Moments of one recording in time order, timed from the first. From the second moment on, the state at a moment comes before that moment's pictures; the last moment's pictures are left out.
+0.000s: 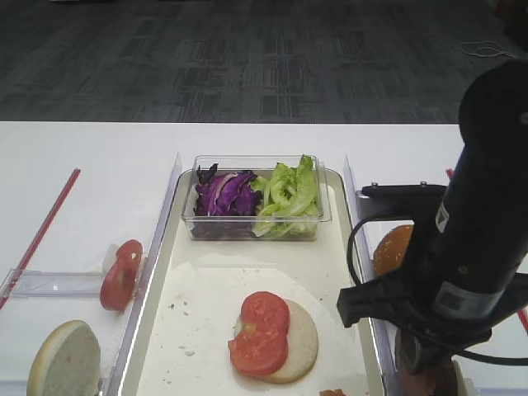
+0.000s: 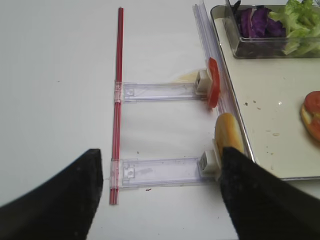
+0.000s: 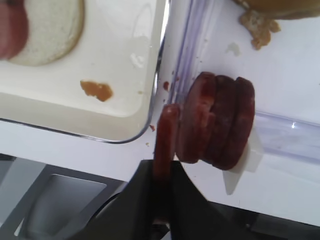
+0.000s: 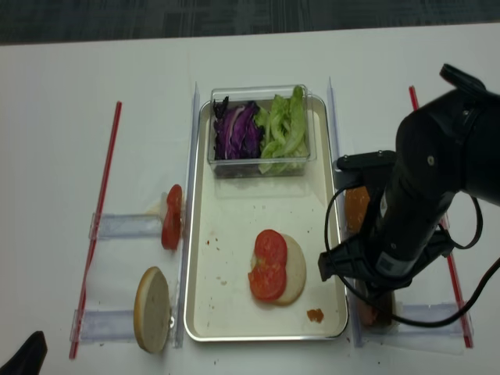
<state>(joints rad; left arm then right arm) -0.03 -0.02 -0.49 -0.03 1.18 -0.07 0.60 1.48 -0.82 0.23 1.02 0.30</state>
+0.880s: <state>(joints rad) -0.03 -0.02 -0.49 -0.03 1.18 -0.07 0.68 1.47 -0.82 0.20 0.94 0.30</state>
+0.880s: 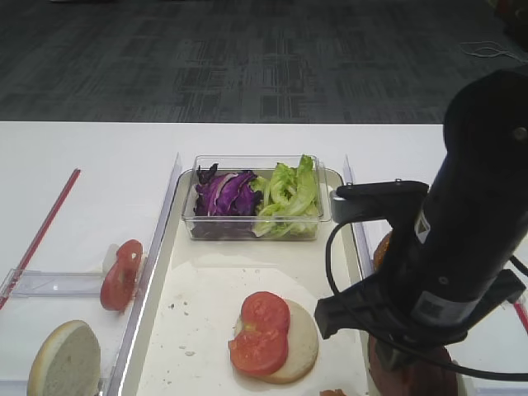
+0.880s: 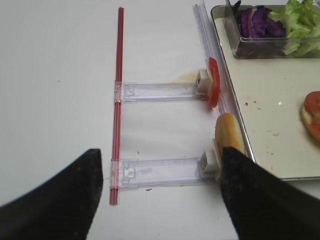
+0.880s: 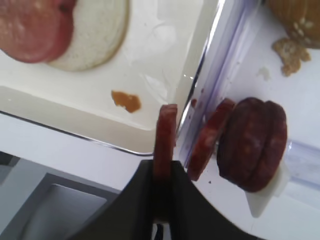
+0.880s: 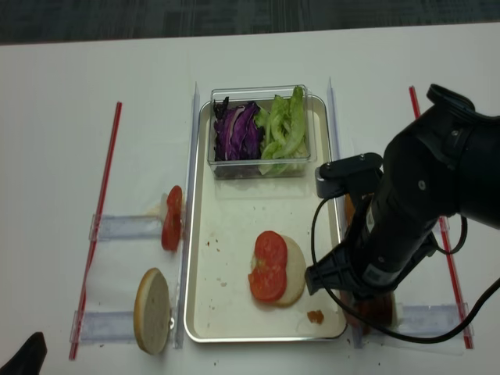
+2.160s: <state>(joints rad) -0.03 -0.02 -0.49 -0.03 1.18 -0.07 0.48 1.56 -0.82 0.89 0.84 -0.45</state>
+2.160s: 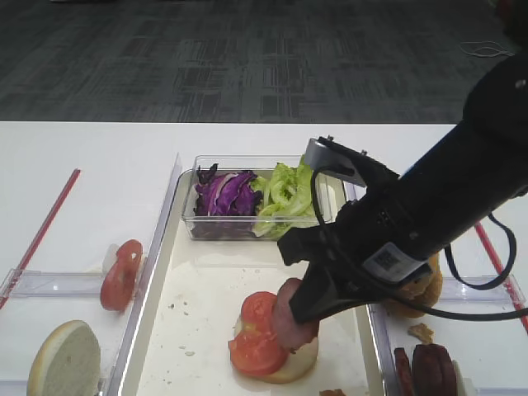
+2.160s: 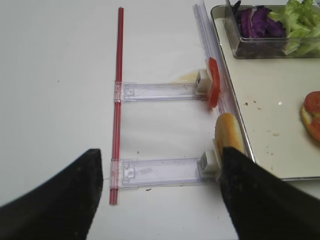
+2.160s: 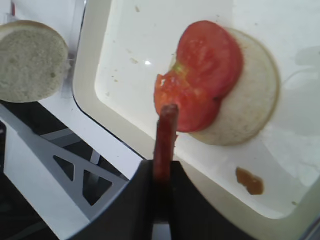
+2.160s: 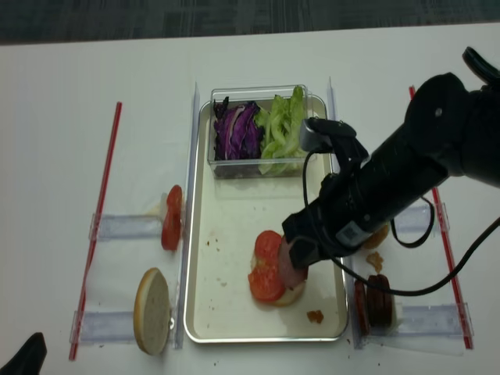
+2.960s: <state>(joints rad) -0.03 -0.02 -0.49 -0.03 1.18 -0.07 0.38 1.65 -0.72 1.34 0.89 -0.83</state>
